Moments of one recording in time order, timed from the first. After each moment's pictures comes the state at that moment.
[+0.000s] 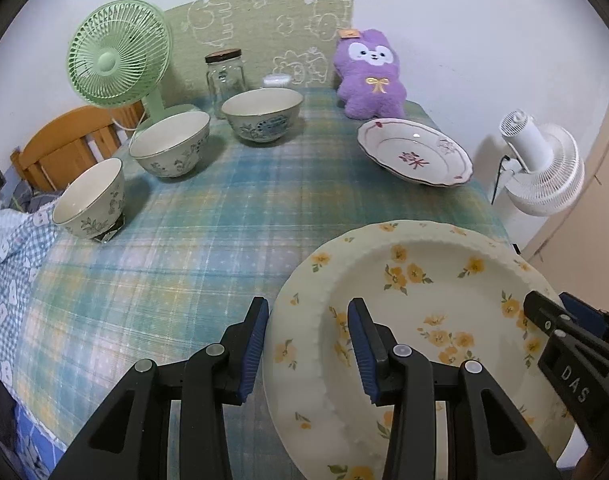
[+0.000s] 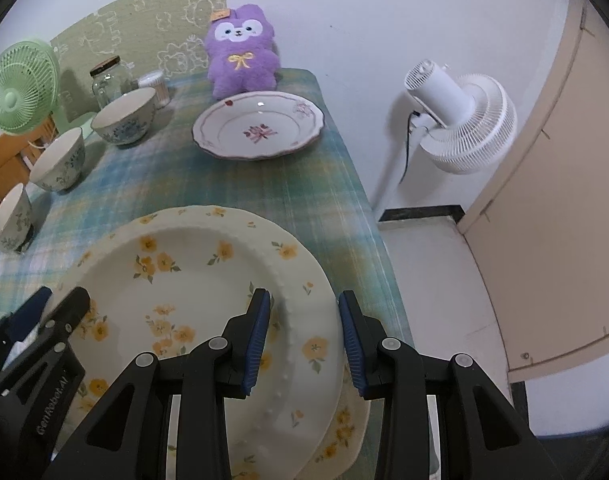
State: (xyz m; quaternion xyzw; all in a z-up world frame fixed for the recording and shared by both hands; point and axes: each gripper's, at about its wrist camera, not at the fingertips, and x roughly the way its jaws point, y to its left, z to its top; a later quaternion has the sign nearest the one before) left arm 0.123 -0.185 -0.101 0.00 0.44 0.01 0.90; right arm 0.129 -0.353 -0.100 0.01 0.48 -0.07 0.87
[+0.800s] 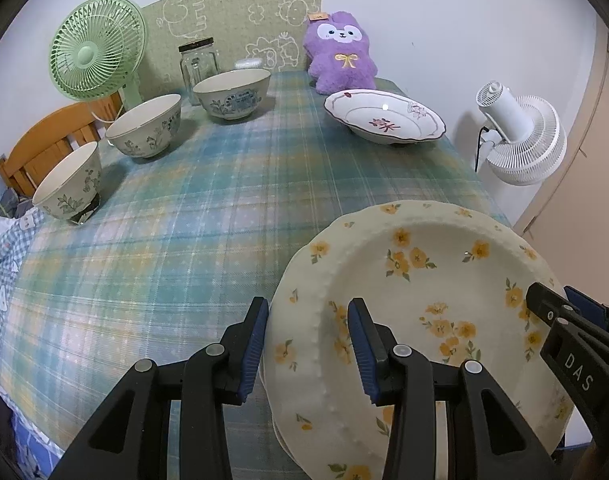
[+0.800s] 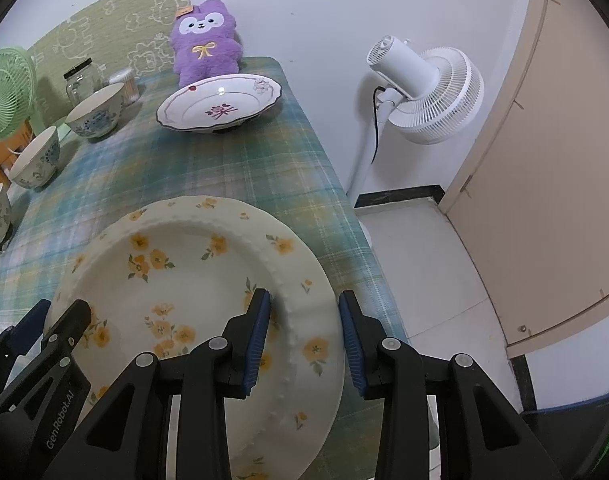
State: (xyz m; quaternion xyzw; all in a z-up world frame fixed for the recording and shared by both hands) left arm 0.101 -0.206 -0.132 0.01 0.44 -0.02 0.90; right arm 0.097 -0.371 -0.128 0.03 0.48 -0.11 0.87
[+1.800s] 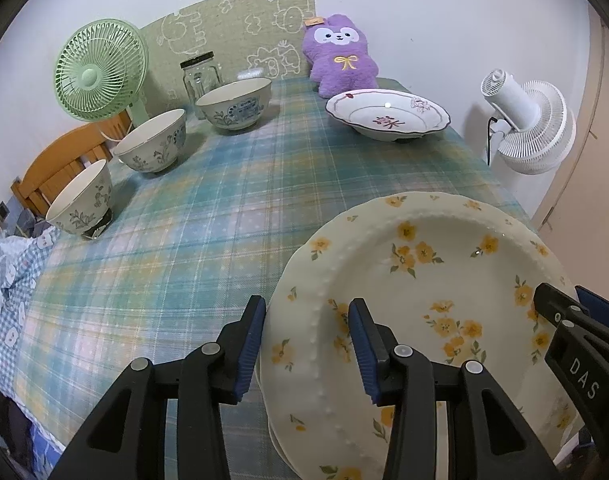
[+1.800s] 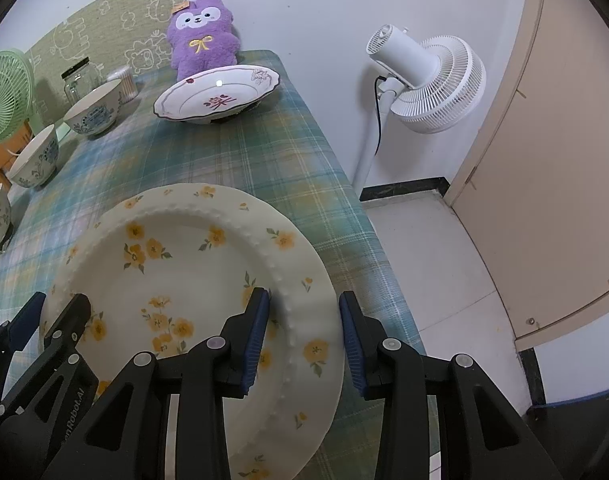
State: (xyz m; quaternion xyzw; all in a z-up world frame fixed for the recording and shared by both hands) left arm 0.098 -0.219 -0.139 0.06 0.42 0.01 0.90; right arm 0.094 -0.375 -0.141 0.05 0.48 -0.10 0.87
